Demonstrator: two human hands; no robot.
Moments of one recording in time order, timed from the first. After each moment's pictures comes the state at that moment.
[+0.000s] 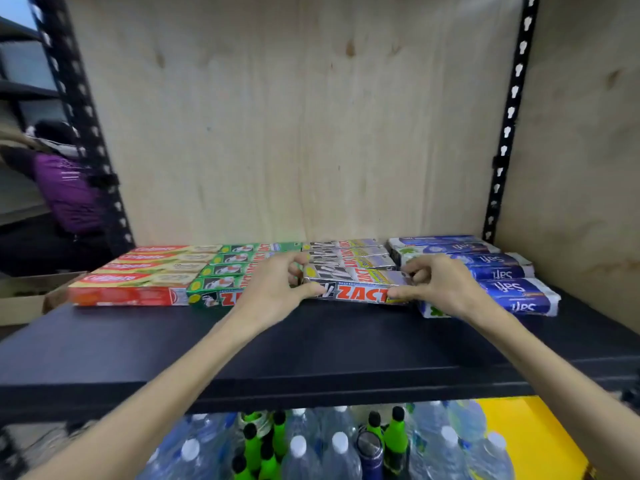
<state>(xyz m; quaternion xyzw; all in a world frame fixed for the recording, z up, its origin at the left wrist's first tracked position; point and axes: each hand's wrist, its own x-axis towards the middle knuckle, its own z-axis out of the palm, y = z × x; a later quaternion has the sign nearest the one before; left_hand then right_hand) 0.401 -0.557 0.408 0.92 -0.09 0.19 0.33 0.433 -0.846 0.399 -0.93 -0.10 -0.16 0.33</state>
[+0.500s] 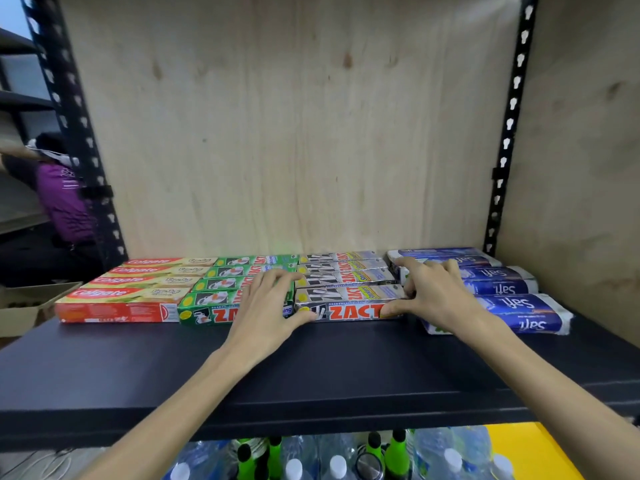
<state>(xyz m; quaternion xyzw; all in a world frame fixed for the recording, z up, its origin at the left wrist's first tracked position) 0.421 -0.544 0.373 0.94 -0.12 0.27 0.17 0.451 -0.834 0.402 -0.96 -0.13 -0.20 0.15</state>
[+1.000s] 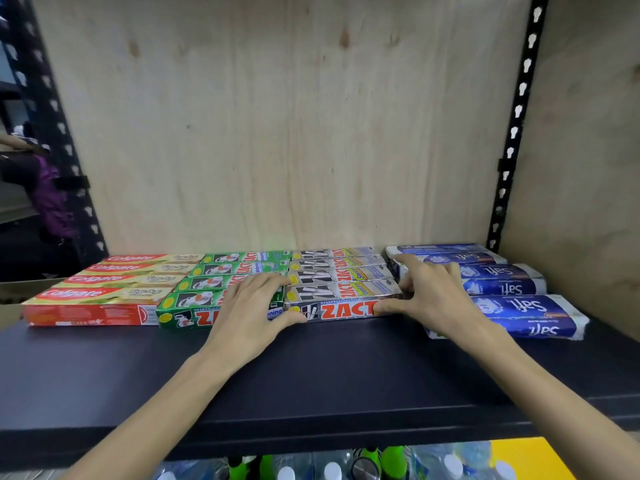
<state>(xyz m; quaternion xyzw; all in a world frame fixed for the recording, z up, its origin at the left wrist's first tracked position) 0.437 -0.534 0.368 0.95 -0.11 0.24 0.15 0.464 -0.831 0.389 -0.95 -0.12 -0.24 0.18</state>
